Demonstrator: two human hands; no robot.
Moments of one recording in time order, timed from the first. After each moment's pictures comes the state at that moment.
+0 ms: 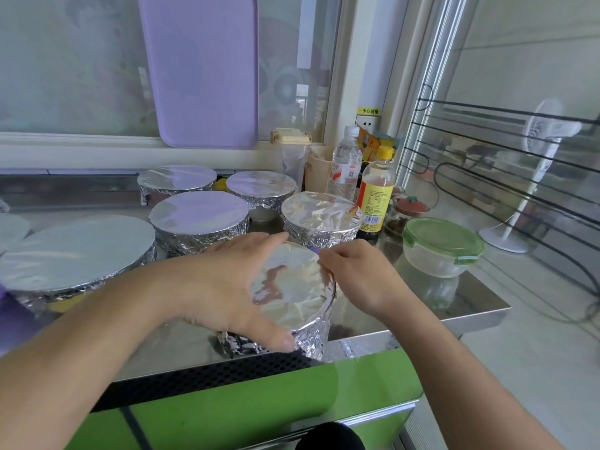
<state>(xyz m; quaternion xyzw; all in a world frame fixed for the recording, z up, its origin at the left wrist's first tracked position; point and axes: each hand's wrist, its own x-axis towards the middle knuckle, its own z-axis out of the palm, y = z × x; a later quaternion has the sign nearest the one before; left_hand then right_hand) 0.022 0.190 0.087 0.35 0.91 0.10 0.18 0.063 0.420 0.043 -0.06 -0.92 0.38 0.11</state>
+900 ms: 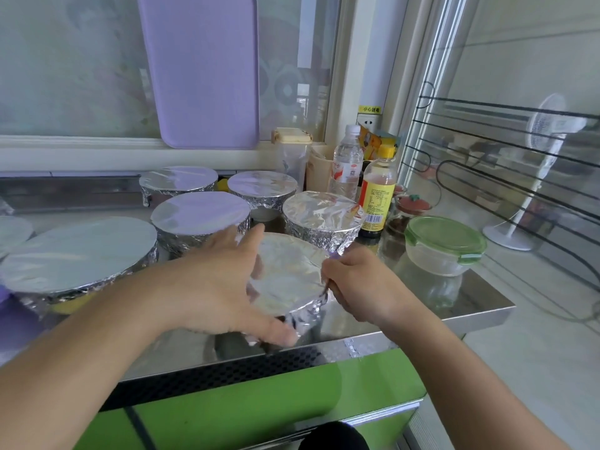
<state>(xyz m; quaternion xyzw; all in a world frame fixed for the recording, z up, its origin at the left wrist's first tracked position) 0.029 0.189 0.085 0.28 0.94 0.09 0.16 0.073 0.413 0.038 -0.08 -0.87 0.48 0.05</state>
